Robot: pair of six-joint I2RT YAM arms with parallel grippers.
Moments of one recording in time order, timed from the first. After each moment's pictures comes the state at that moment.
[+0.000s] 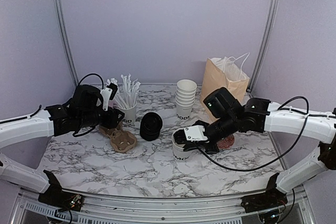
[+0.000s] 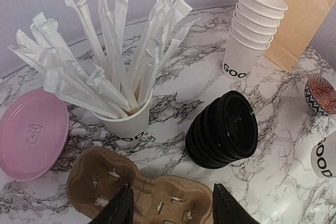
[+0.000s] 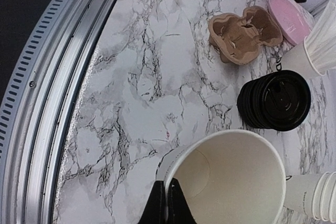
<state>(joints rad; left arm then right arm) -0.70 1.19 0.82 -0.21 -0.14 -0.17 0.94 1.34 1.09 -0.64 -0.39 -0.80</state>
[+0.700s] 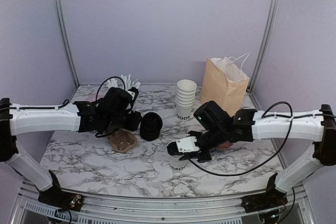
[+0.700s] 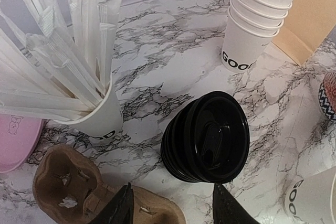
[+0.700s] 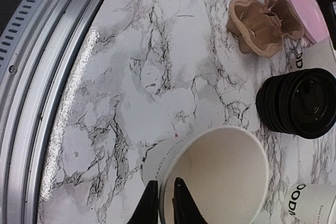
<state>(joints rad) -0.88 1.47 1.01 -0.25 -0.35 -0.33 1.00 1.43 0.99 -0.48 -0.31 -0.80</state>
